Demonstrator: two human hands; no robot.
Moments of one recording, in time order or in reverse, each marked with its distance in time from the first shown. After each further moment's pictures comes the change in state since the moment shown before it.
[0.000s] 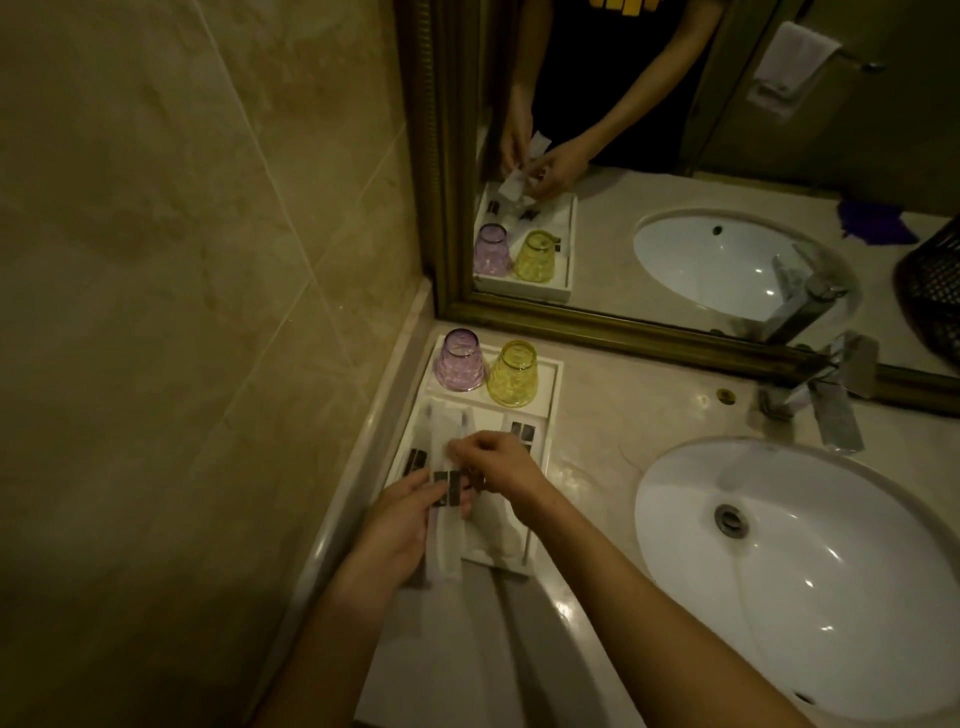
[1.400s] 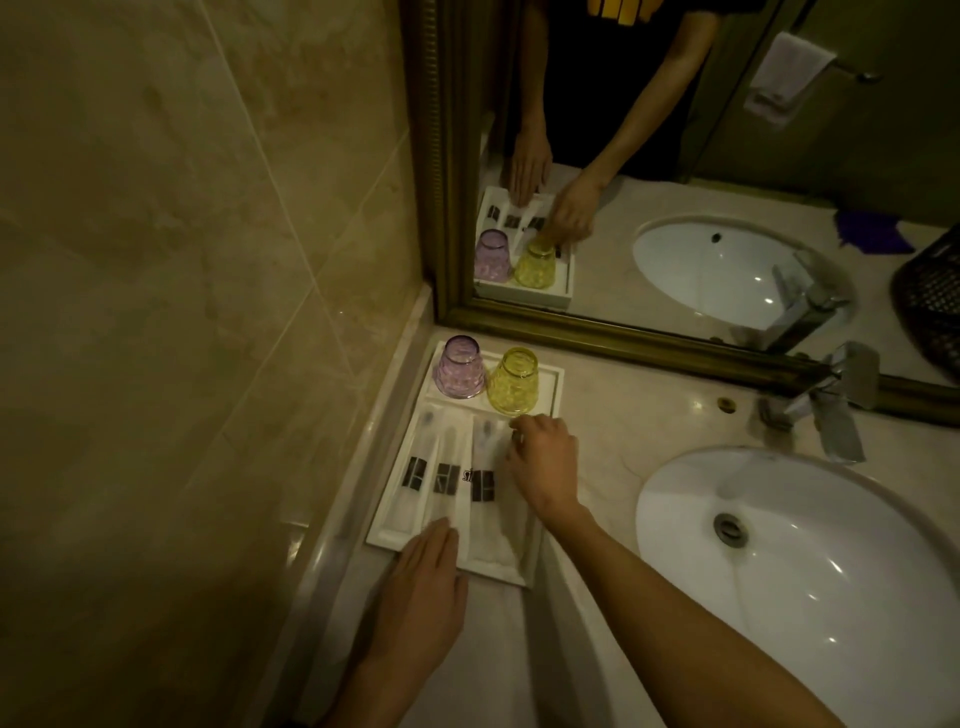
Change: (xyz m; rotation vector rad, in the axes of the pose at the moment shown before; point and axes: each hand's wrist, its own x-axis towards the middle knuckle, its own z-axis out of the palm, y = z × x) left_hand -0.036 -0.072 -0.025 1.834 0.123 0.627; right_hand 0.031 0.031 -0.038 -0.985 0.471 -0.381
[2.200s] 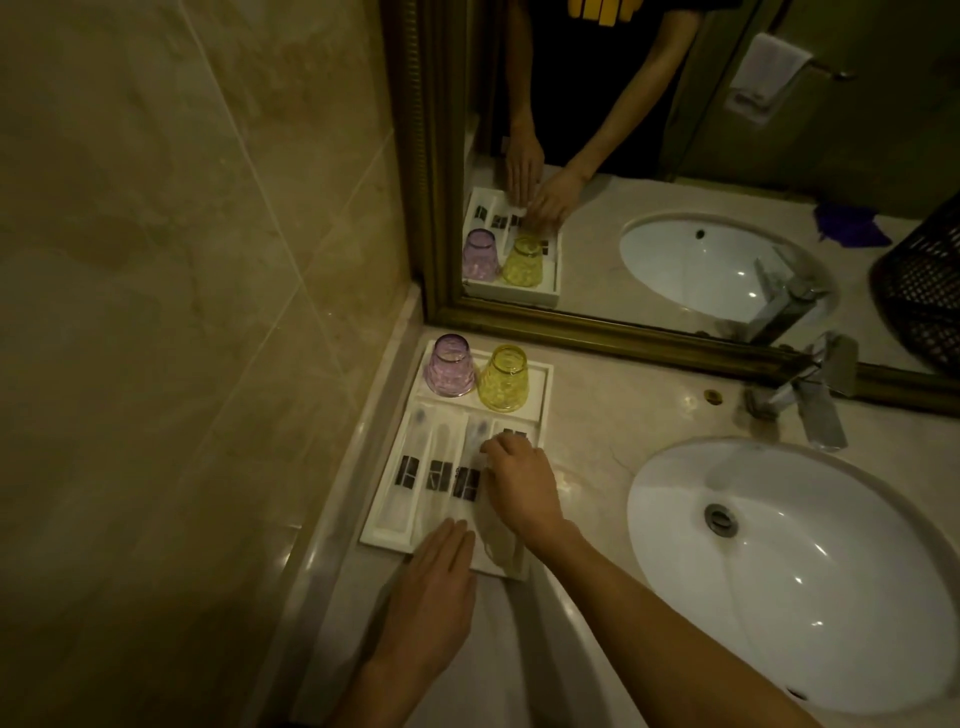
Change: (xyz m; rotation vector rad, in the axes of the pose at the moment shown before) left_hand 0.000 0.007 0.011 0.004 0.041 0.182; right_hand -0.028 -0.008 0.014 -0.081 -0.120 -0.188
